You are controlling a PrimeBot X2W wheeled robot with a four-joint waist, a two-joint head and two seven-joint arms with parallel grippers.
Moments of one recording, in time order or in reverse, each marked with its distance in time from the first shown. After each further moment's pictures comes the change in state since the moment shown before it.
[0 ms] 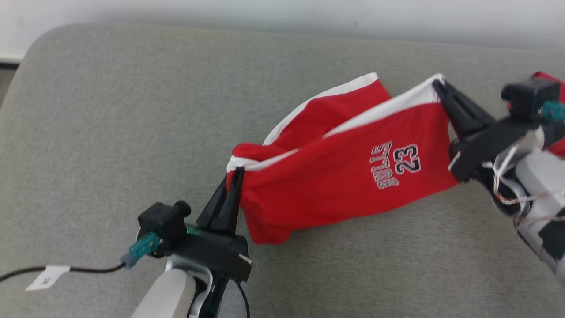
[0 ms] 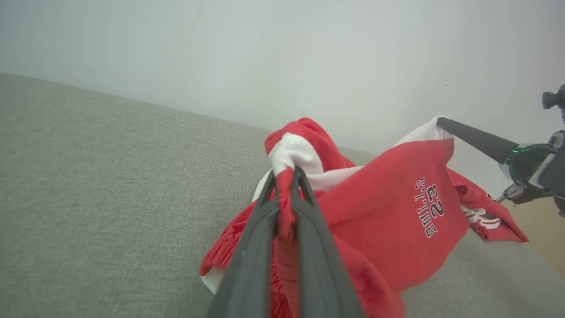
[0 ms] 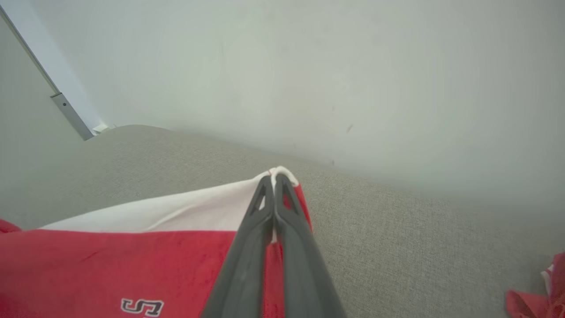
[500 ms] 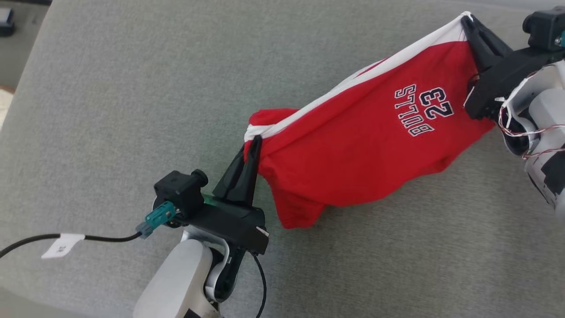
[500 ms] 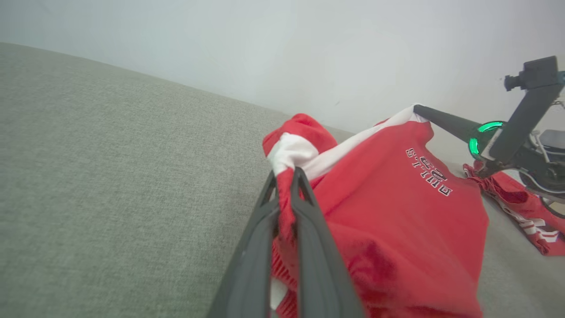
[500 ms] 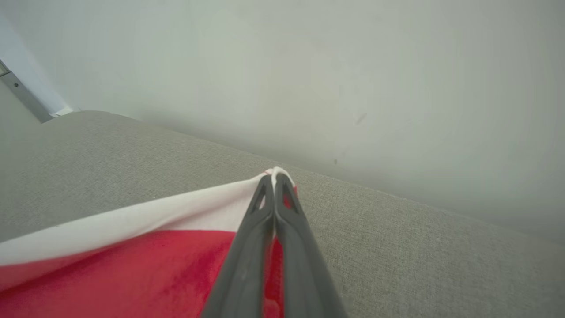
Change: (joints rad) left arm -0.136 -0.060 -0.014 0.085 0.001 0.000 0.000; right arm -0.351 0.091 0.181 0.411 0.053 0.000 -0.045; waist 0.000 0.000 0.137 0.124
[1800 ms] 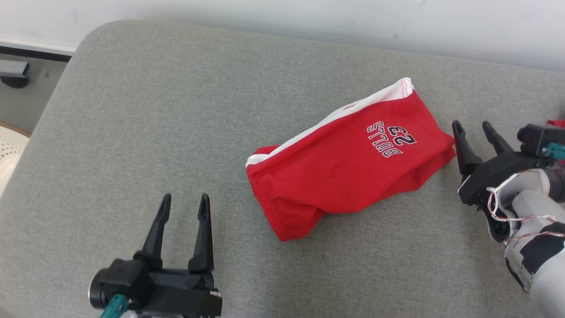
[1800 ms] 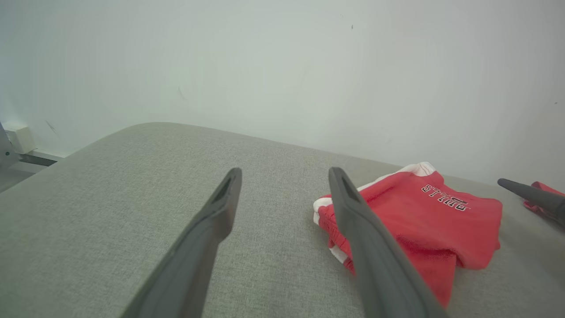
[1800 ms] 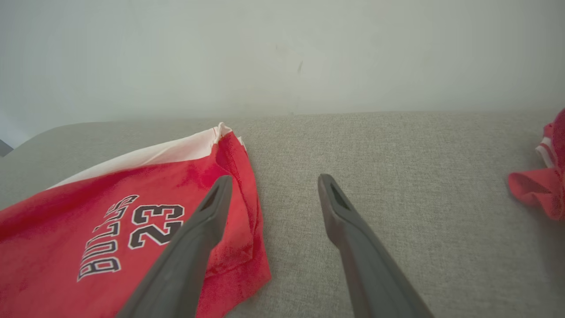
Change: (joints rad) left arm 0.391 -0.005 0.243 -0.323 0.284 0.088 0.000; right arm 0.356 0.084 -0.303 0.072 -0.049 0.000 -0.067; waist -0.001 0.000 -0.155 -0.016
